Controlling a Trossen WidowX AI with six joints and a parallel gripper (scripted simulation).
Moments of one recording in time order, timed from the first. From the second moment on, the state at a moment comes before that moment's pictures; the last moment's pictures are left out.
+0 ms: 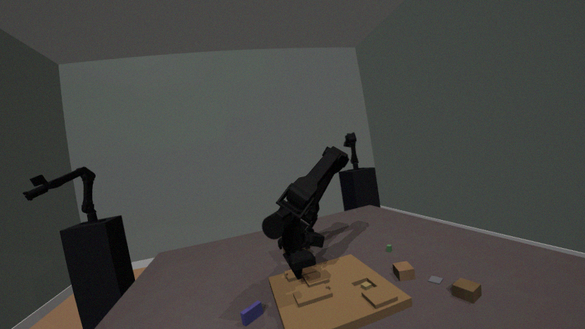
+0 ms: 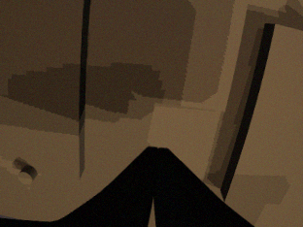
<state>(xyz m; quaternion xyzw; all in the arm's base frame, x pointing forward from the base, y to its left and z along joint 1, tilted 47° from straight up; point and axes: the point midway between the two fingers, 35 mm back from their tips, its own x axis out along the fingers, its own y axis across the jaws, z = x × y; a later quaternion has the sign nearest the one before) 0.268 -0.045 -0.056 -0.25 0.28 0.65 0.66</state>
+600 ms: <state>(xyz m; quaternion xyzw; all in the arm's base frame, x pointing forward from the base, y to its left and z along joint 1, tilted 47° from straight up) 0.267 -0.032 -0.068 -0.25 0.28 0.65 0.66</state>
